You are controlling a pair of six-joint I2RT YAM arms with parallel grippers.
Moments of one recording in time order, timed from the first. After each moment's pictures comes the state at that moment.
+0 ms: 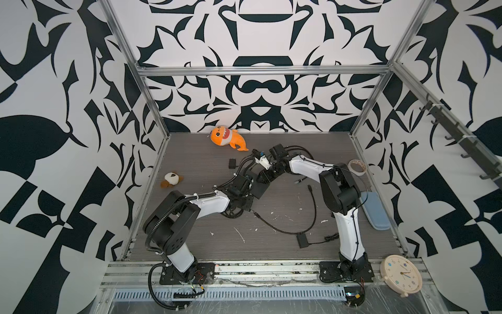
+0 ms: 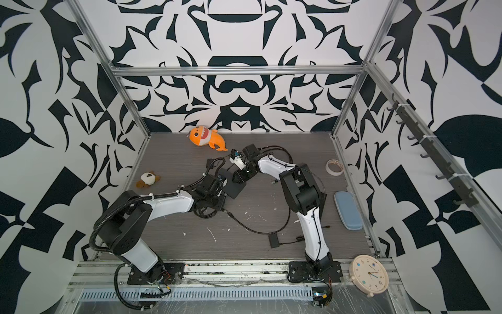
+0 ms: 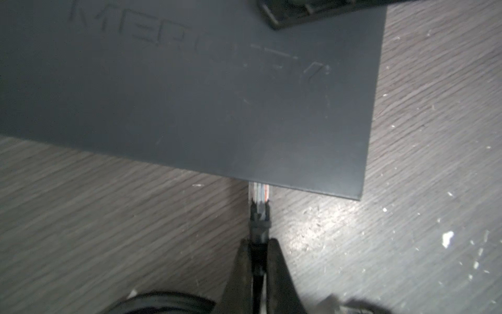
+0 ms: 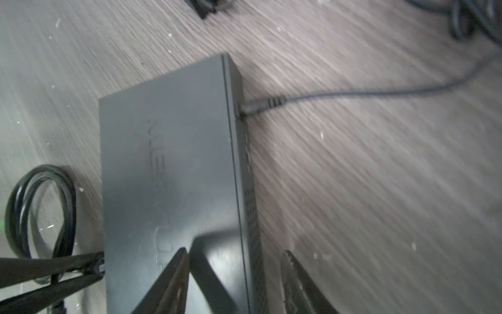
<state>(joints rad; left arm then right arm) -0.69 1.66 0.81 -0.17 0.02 -0.23 0.52 2.20 1.63 -0.52 -0.46 -0.15</state>
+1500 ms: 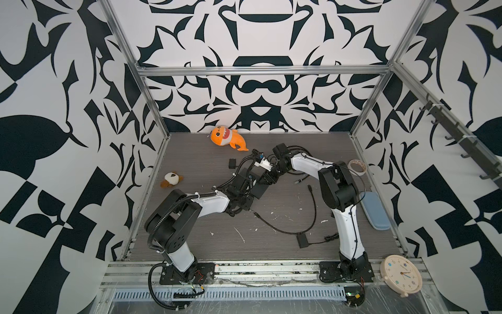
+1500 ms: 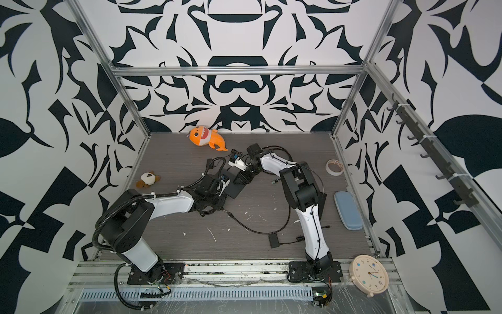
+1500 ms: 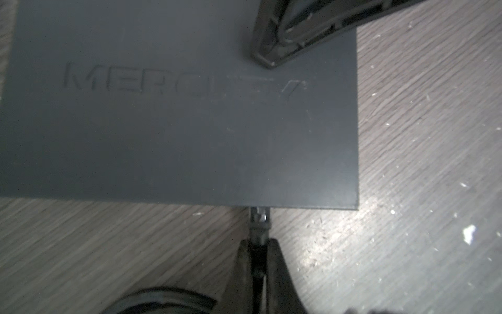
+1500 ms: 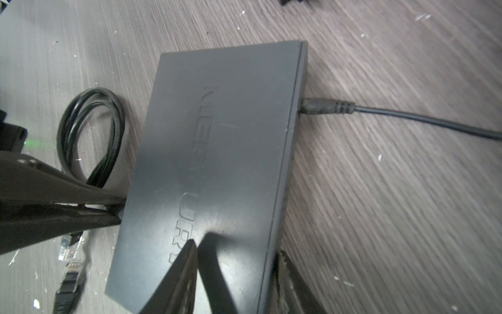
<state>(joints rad) -0.67 1.68 0.79 -0.07 0.03 -0.07 0.48 2.25 1.65 -0.63 -0.66 -0.46</state>
